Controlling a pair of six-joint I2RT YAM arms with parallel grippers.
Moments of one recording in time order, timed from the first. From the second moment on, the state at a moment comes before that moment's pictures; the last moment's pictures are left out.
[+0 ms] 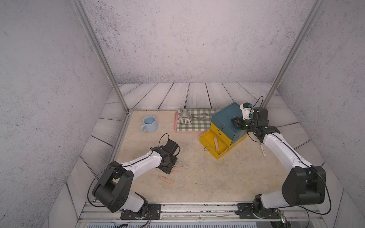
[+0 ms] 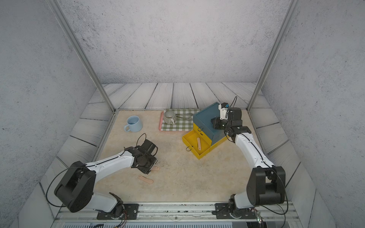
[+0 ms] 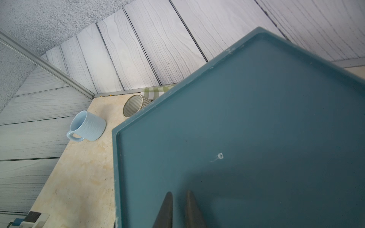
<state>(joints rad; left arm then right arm) -0.58 1.45 0.77 -0.63 0.02 -1.53 0.09 1.47 1.15 -0.33 -0.39 0.23</state>
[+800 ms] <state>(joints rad) -0.57 1.52 0.77 -0.62 0.03 -1.57 0.09 1.47 1.15 -0.33 -0.39 0.23</state>
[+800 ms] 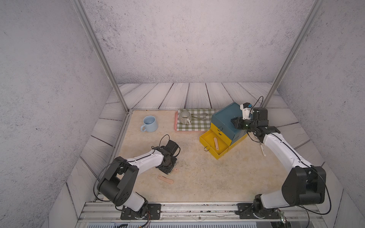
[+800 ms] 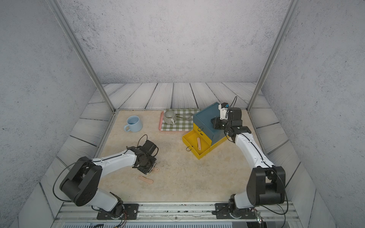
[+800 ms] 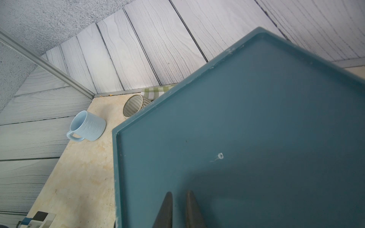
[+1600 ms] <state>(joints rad) -0.57 1.65 0.90 -0.64 0.04 -1.36 0.09 1.47 1.15 -0.32 -0.39 0.23</state>
